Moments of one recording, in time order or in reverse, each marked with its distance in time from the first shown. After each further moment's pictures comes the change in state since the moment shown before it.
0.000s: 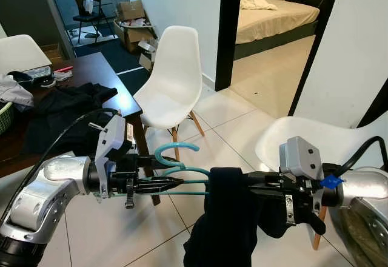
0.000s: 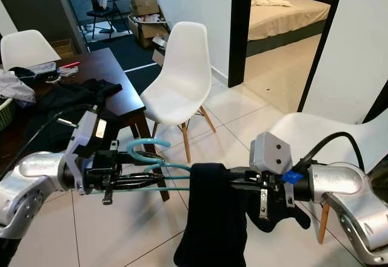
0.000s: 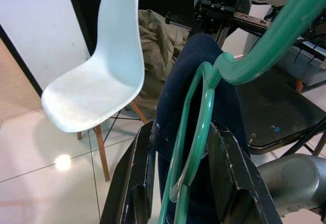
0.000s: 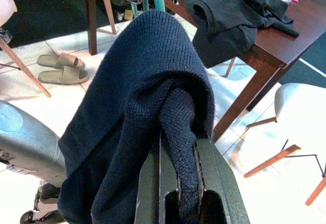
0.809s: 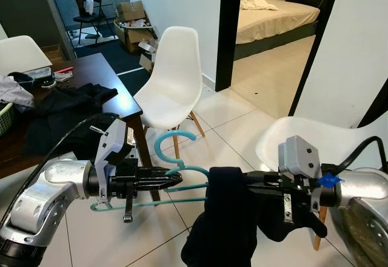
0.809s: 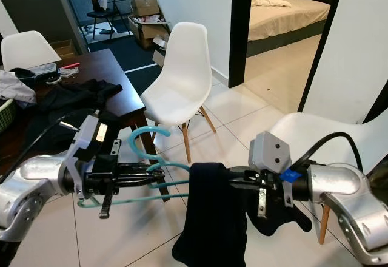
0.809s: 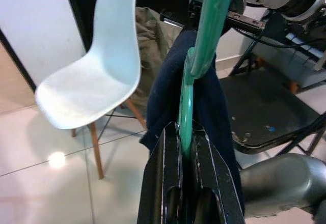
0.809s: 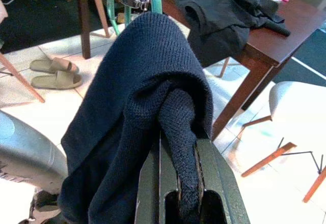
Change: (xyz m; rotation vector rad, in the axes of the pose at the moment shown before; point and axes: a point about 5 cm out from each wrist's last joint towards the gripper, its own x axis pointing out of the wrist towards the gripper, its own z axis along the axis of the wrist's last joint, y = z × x) left arm 0.000 -0.003 -0.005 -0.025 0.014 -0.006; right arm 0.005 -0.003 -0.003 0.019 -0.014 -0.051
